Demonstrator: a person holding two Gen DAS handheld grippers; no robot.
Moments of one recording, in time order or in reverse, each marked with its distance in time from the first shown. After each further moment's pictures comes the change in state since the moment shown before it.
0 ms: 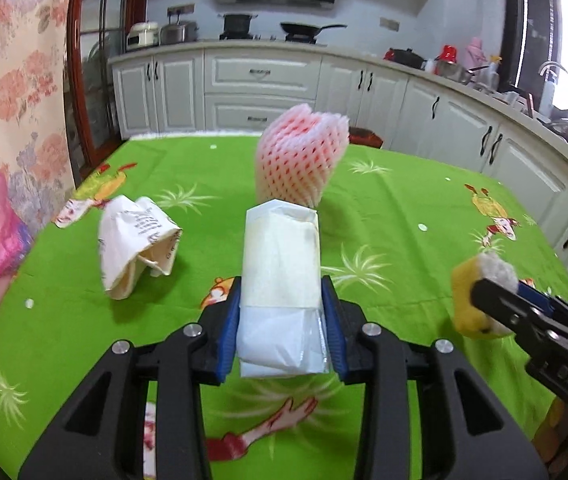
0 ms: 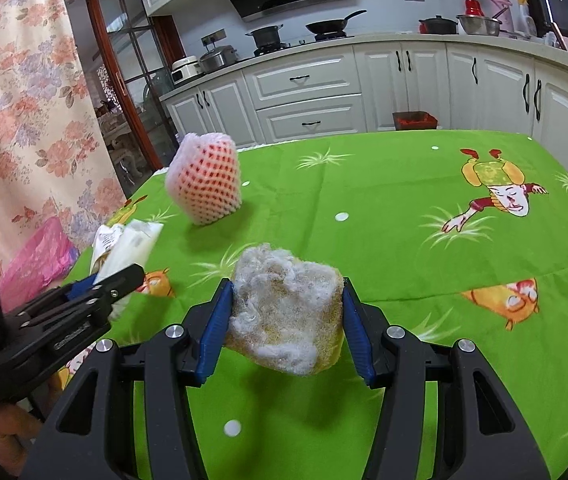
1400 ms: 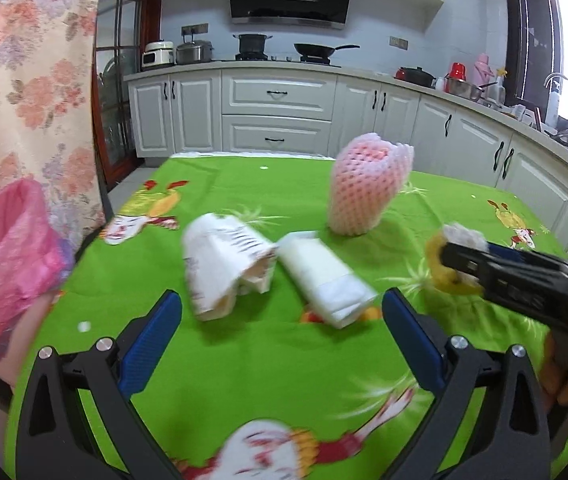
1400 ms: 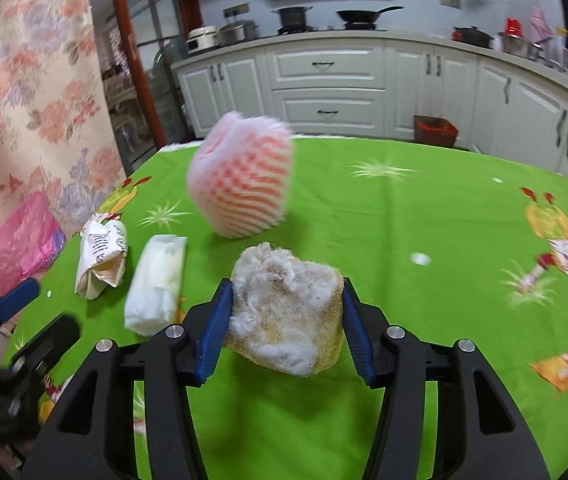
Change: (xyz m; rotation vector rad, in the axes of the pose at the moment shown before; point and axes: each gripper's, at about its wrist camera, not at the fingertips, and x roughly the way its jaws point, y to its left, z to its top) left arm -0.009 0.062 0.005 -0.006 -0.068 0.037; right arm 0.055 0.041 0.033 -0.096 0.051 -0.042
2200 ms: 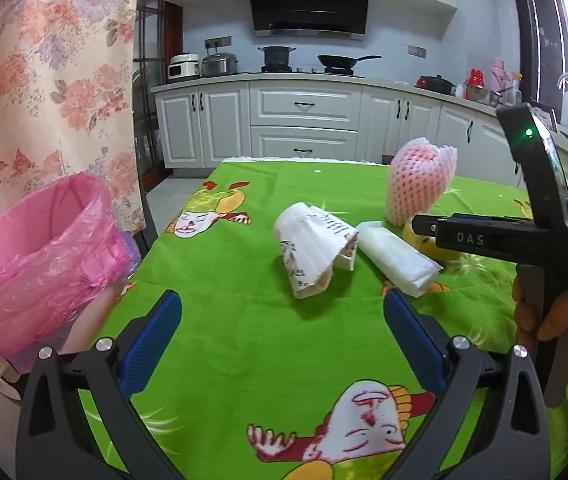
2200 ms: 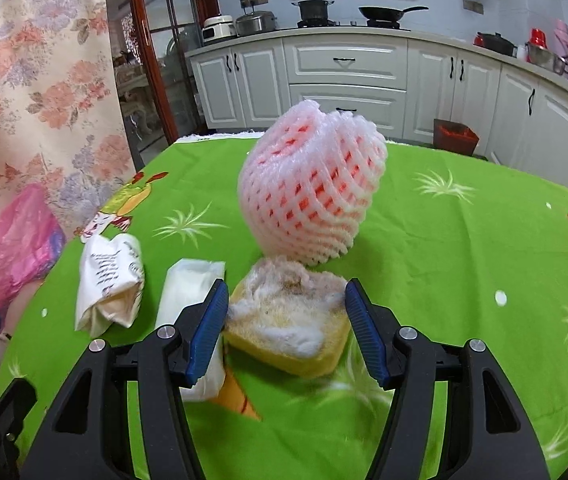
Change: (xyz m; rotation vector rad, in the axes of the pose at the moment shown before) left arm -0.034 0.062 -0.025 0.000 -0.050 0.089; right arm 0.071 0.071 0.028 -0.101 0.057 -0.007
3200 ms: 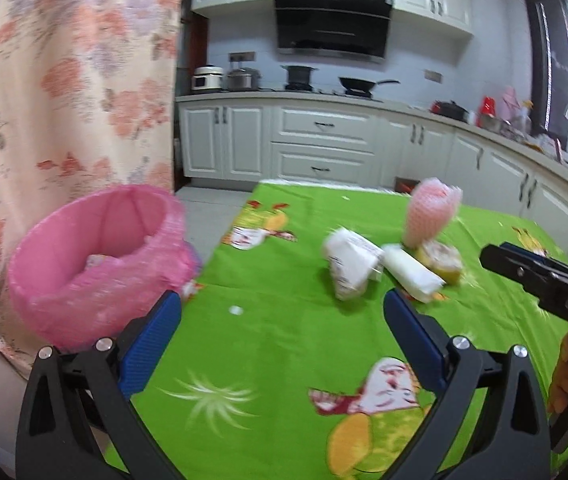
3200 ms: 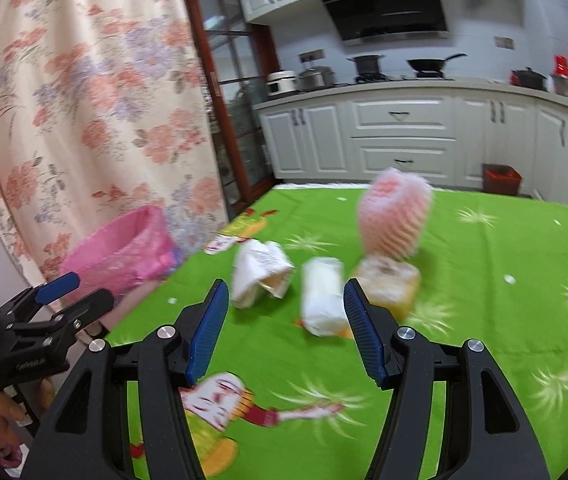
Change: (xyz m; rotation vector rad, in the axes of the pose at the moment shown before) left arm -0.072 0.040 0.004 -0.045 -0.049 0.024; right arm -0.127 0.017 -0.058 0.024 -0.221 0.241
